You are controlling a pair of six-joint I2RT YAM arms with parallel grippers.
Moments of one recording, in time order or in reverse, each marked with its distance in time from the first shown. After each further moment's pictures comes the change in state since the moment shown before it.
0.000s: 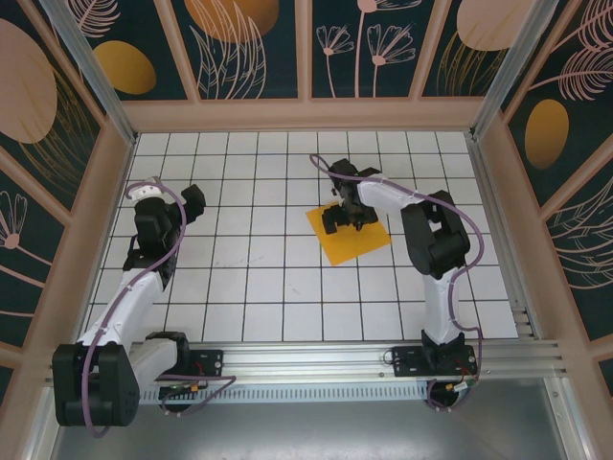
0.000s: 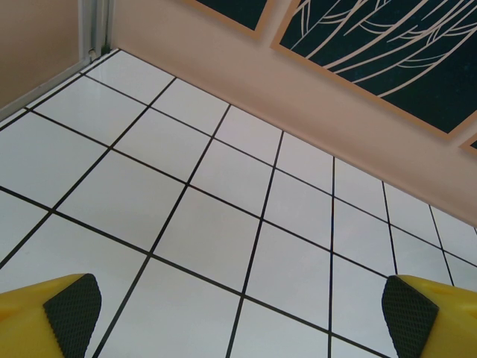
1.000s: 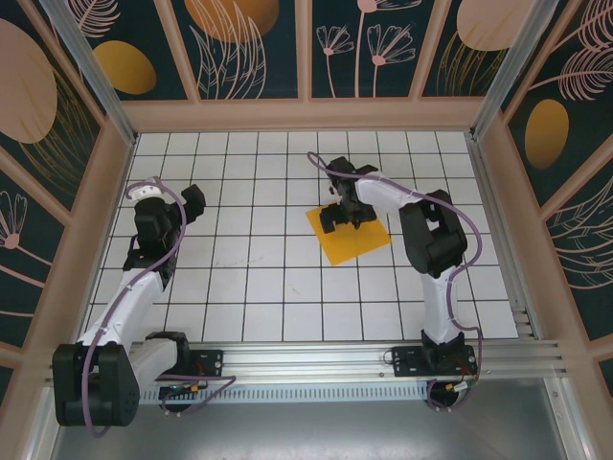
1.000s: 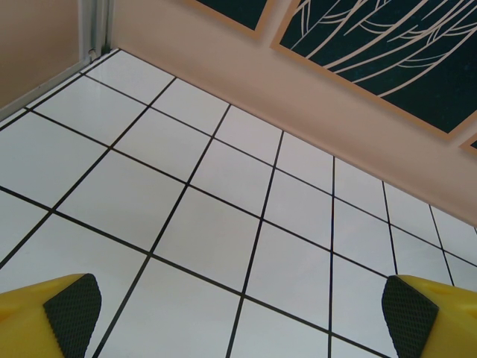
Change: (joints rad) left arm 0.000 0.000 0.000 0.000 0.000 0.000; right arm 0.005 0.018 0.040 -0.033 -0.003 -0.013
